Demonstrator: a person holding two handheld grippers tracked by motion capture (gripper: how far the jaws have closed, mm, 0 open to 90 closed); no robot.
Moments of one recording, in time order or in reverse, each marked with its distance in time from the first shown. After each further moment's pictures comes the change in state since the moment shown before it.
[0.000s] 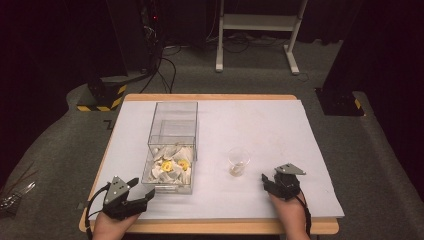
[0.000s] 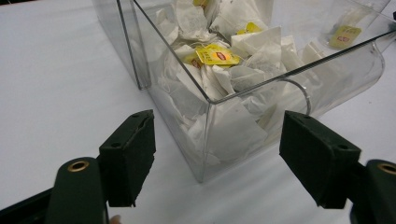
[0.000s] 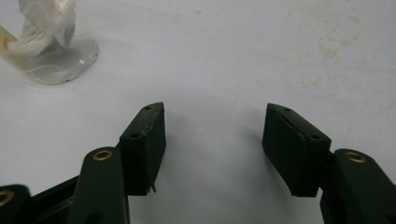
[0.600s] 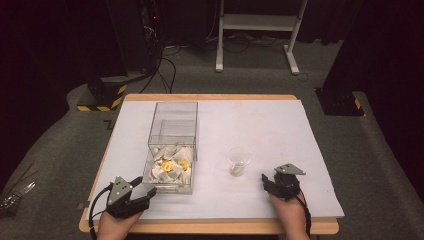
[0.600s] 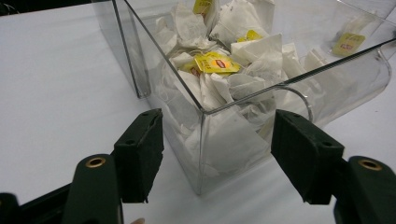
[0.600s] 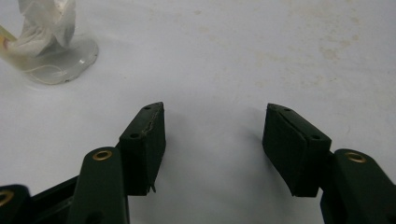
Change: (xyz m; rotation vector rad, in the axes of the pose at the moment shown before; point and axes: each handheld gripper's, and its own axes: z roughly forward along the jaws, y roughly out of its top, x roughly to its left) left arm -0.004 -0.001 0.007 -0.033 0.021 0.001; right arm 0.001 0.000 0.000 0.000 -0.002 -0.002
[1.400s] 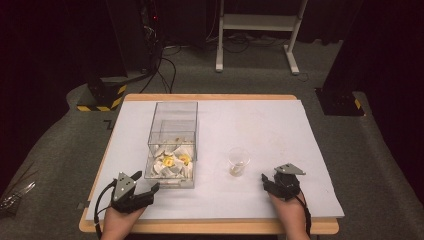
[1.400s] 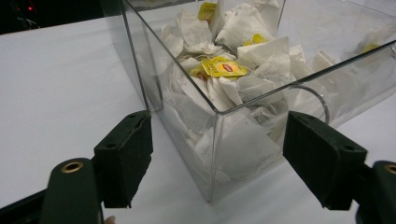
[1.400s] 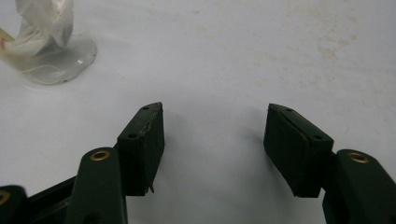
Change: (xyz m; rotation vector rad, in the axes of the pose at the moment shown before) left arm 0.001 0.002 0.017 -0.048 0.063 0.006; right arm 0.000 0.000 0.000 0.002 -0.005 0.003
